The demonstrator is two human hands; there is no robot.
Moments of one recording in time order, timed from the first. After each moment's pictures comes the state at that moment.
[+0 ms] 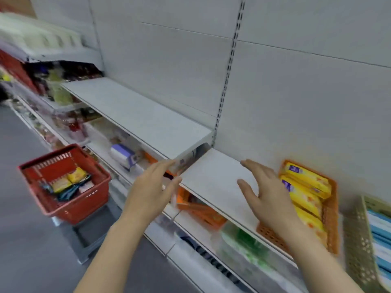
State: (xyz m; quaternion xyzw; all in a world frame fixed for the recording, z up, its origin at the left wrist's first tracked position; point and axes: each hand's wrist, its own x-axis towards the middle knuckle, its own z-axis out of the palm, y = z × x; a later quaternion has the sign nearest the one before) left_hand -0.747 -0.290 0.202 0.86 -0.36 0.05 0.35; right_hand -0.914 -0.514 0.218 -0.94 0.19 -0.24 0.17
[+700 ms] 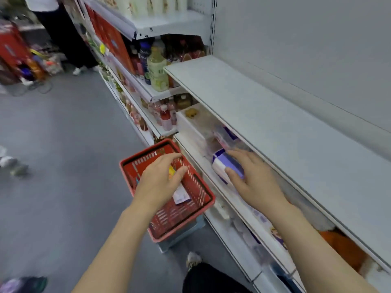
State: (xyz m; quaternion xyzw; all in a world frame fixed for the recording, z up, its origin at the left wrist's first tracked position) left_hand -0.321 -0.068 0.144 0.93 -0.20 0.01 0.31; right_hand -0.394 -0.309 0.143 -0.96 0.01 -0.12 0.26
